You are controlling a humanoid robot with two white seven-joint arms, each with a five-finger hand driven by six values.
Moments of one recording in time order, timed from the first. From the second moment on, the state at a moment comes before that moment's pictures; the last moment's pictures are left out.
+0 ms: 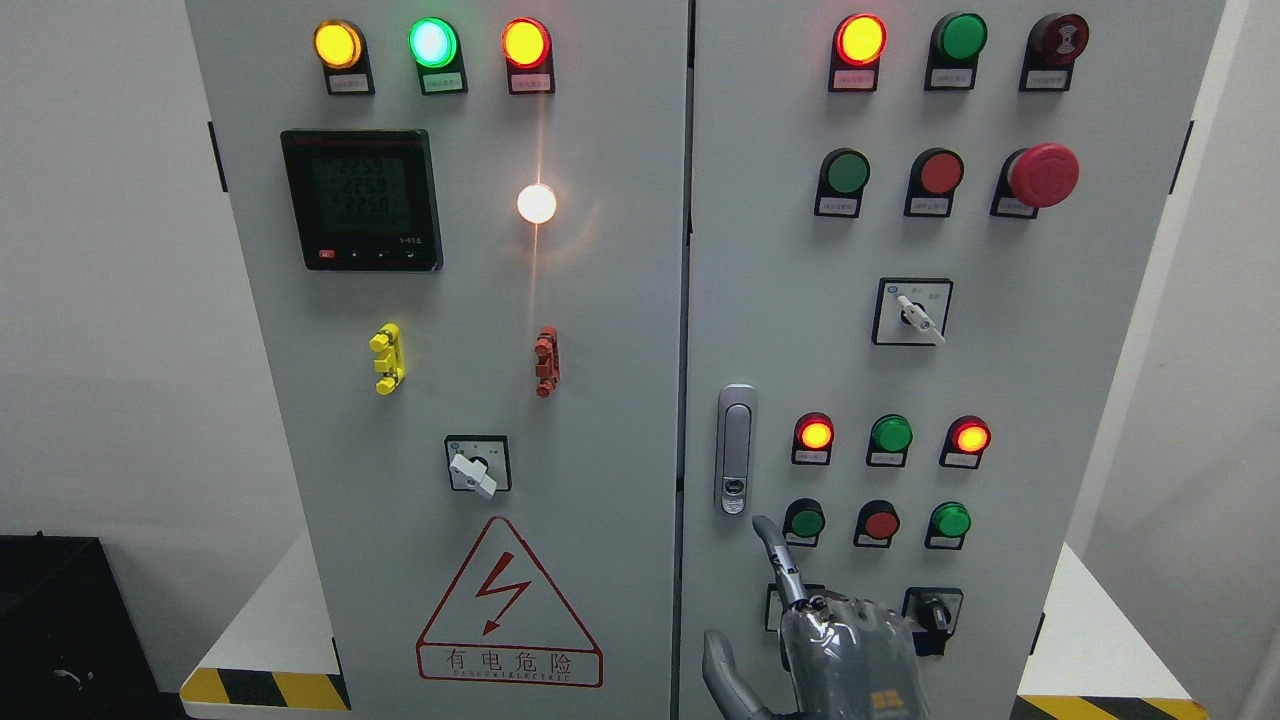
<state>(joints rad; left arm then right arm) 0.00 -0.10 -0.10 -0.07 0.07 -0.06 0.01 -0.10 0.13 0.27 -1.99 1.37 0.08 -0.04</state>
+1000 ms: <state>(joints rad) 0.00 -0.10 -0.10 -0.07 0.07 -0.06 0.01 -0.22 0.13 0.30 -1.87 1.49 0.16 -0.04</state>
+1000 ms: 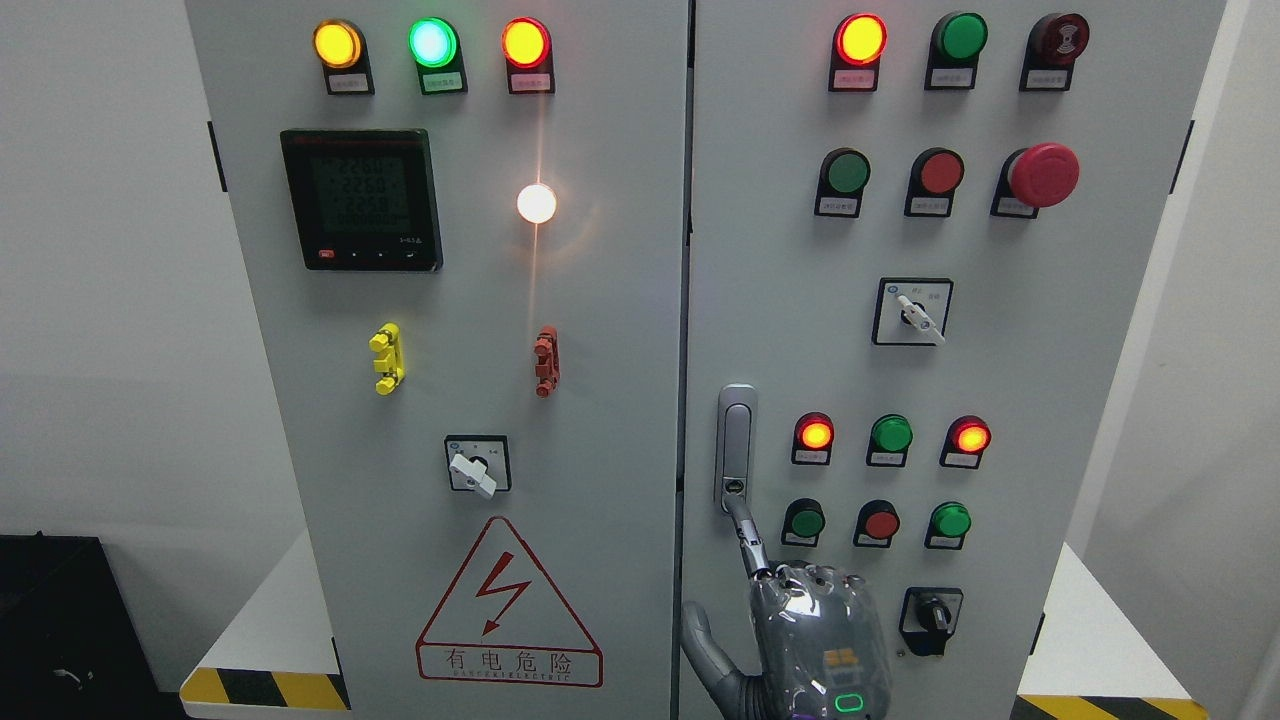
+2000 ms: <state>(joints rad) 0.00 -0.10 -0.10 -0.07 0.07 -0.06 0.01 -0.26 0.13 0.30 -1.82 1.50 0.20 -0.03</state>
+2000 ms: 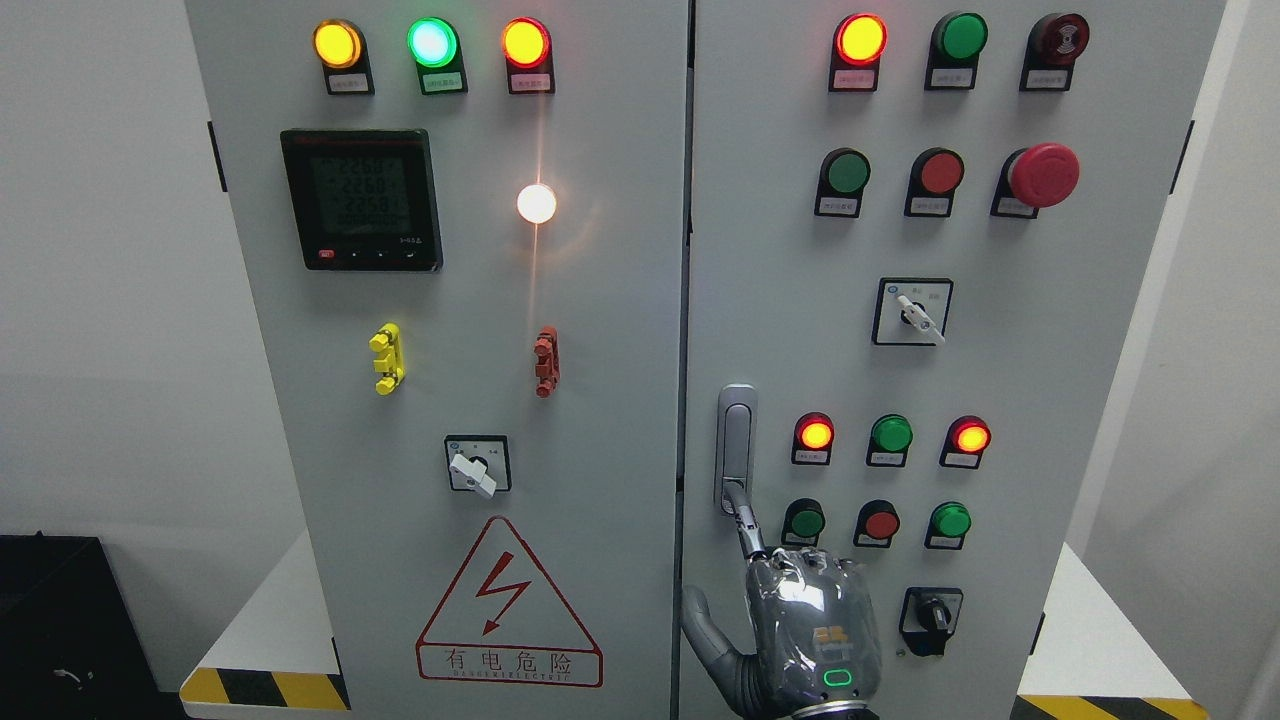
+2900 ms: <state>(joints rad) 0.00 -0.10 -0.10 -0.07 0.07 -0.06 0.01 -0.26 0.13 0.30 -1.80 1.51 0.21 -0.03</state>
